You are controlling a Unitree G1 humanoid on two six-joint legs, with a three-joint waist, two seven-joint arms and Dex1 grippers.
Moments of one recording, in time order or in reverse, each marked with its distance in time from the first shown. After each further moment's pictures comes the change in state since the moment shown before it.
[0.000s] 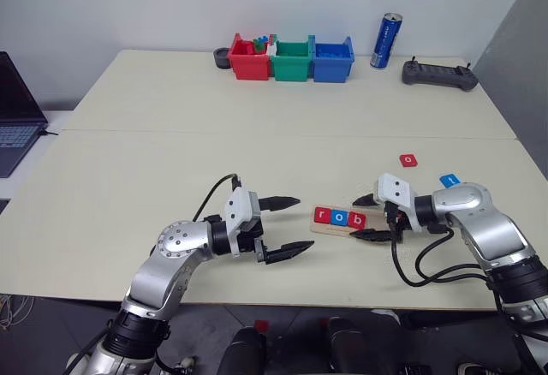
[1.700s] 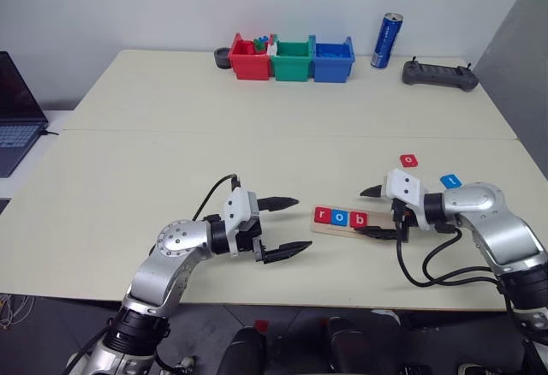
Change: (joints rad) left arm -0.014 0.004 -0.001 0.042 0.002 -0.022 -0.031; right arm 0.045 -0.057 -0.077 -0.133 0.080 0.079 -0.049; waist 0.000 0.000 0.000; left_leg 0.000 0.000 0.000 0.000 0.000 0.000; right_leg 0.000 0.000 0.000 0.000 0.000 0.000
